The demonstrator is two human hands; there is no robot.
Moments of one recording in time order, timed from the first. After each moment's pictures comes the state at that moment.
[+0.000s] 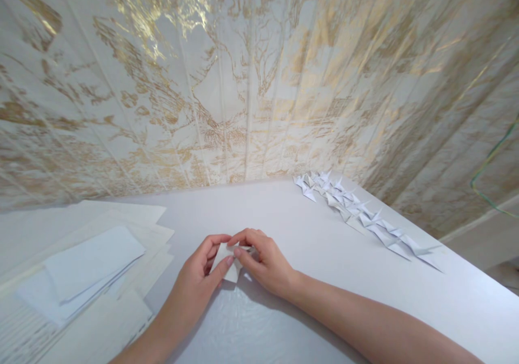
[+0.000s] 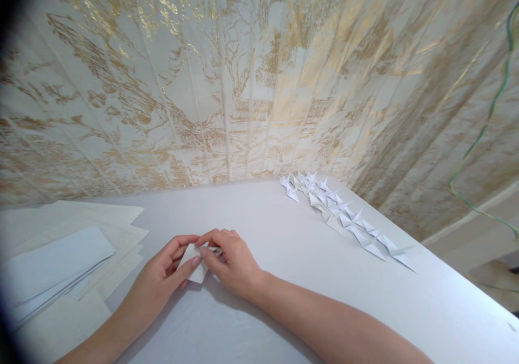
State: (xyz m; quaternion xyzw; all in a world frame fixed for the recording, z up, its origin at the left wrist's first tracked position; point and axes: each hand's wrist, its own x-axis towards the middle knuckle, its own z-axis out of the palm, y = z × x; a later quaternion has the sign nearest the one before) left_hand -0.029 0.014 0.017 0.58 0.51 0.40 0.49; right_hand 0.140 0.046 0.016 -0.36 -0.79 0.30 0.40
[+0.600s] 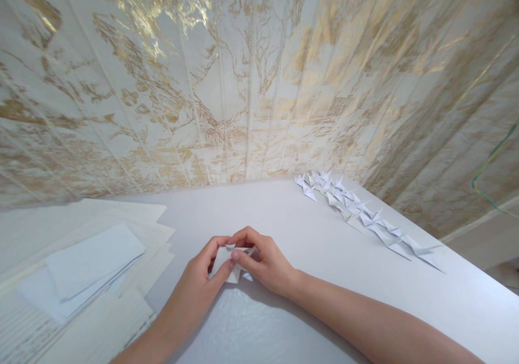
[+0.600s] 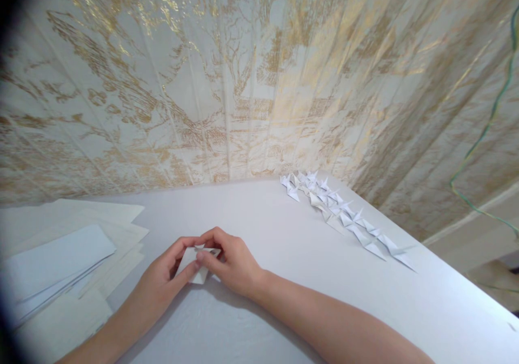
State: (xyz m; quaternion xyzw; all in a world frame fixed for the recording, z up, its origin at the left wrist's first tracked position) left_hand -0.028 0.011 0.023 0.63 0.54 0.36 0.43; right_hand 0.139 0.045 0.019 -0.34 -0.73 0.45 0.39
